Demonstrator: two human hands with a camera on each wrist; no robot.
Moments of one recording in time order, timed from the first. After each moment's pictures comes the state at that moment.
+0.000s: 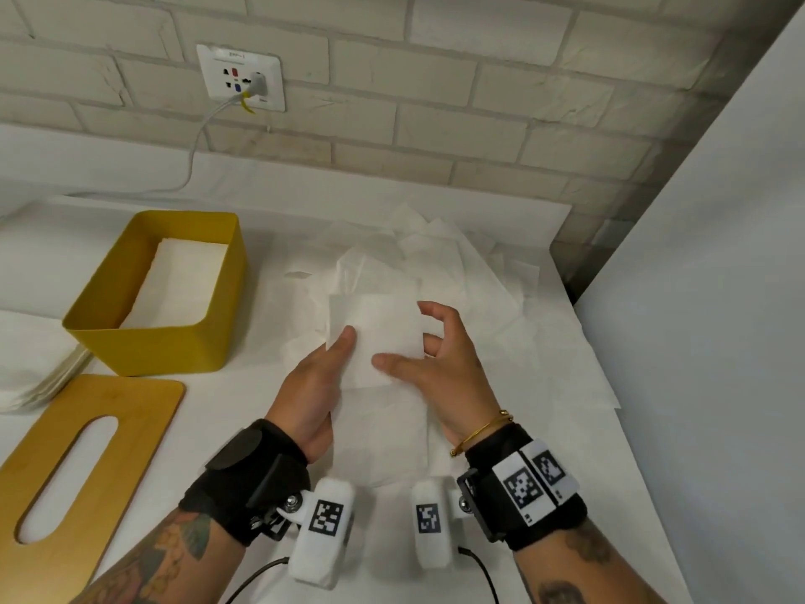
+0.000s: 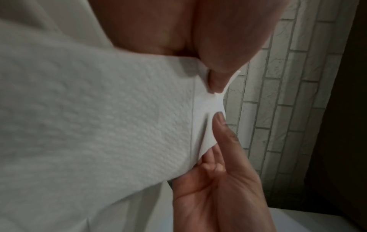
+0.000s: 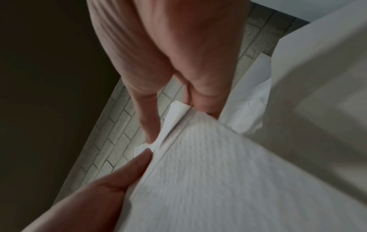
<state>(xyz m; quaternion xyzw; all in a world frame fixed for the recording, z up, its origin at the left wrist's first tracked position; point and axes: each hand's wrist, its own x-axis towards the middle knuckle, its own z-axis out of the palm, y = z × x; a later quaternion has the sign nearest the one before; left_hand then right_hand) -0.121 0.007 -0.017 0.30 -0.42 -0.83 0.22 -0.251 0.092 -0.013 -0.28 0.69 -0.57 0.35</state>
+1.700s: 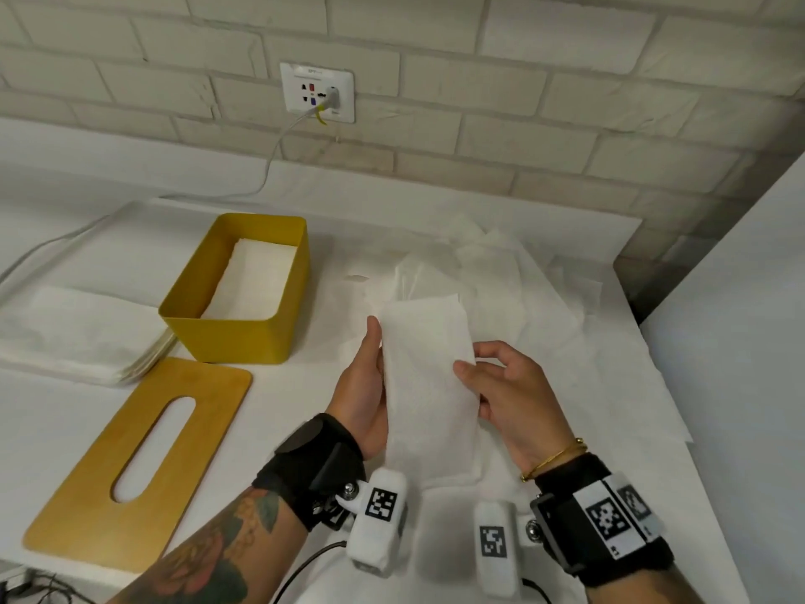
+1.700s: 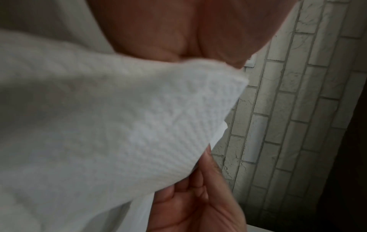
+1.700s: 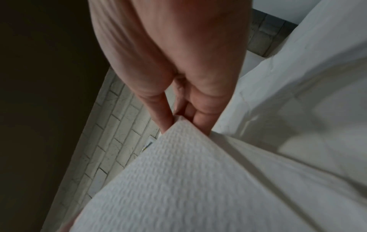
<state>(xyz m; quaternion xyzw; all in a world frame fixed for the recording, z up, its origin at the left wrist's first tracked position) -0.121 -0.003 -0.029 0.32 -0.32 -0.87 0.22 -0.256 0.099 -0.015 -0.24 0.67 -0.58 0.40</state>
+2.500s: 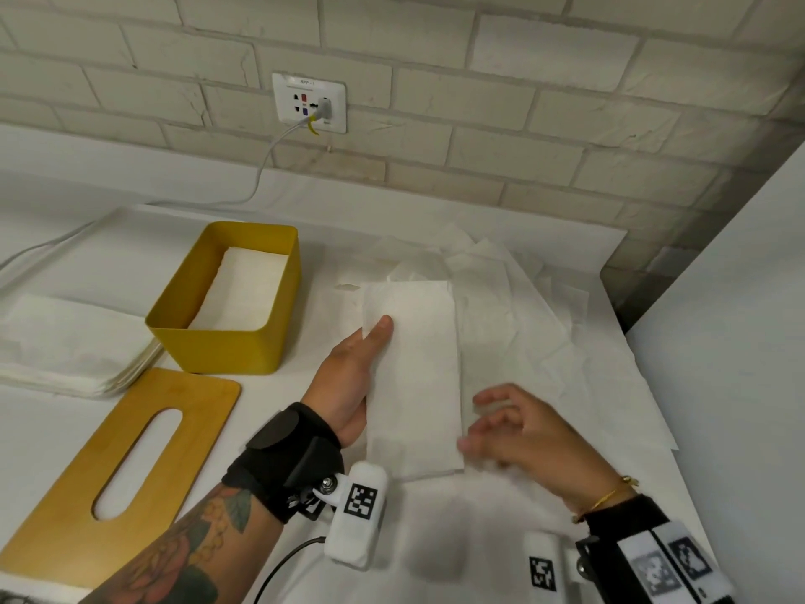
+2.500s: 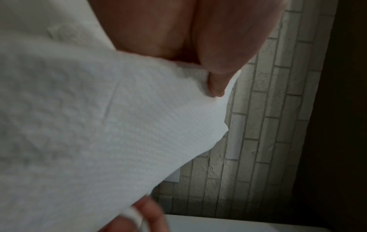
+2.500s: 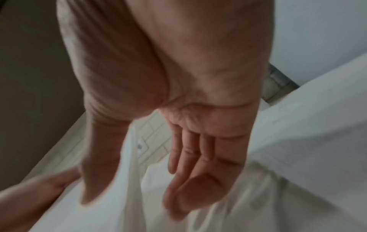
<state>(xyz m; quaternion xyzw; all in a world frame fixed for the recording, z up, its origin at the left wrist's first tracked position) -0.116 -0.017 -0.005 0.31 -0.42 -0.81 0.27 -0.279 0.142 -0.014 -0.34 0.75 -0.38 0.43</state>
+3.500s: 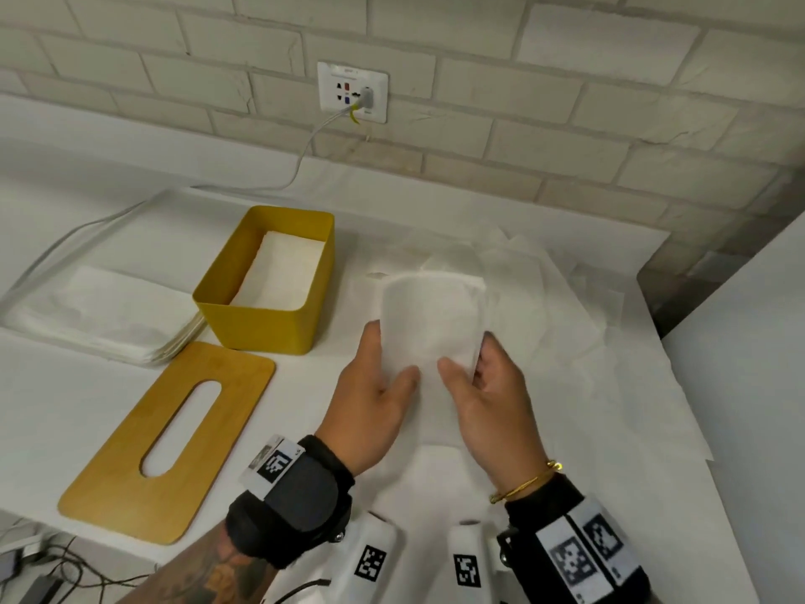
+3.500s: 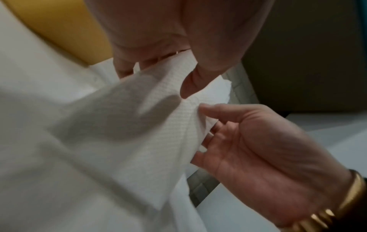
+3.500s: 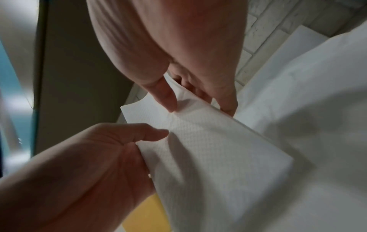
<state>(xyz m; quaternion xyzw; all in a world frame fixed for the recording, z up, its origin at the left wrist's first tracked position) -0.078 0.014 -0.016 0.30 -0.71 -0.53 0.36 -0.202 0.091 -0.001 -0.39 0.68 -0.56 0.26</state>
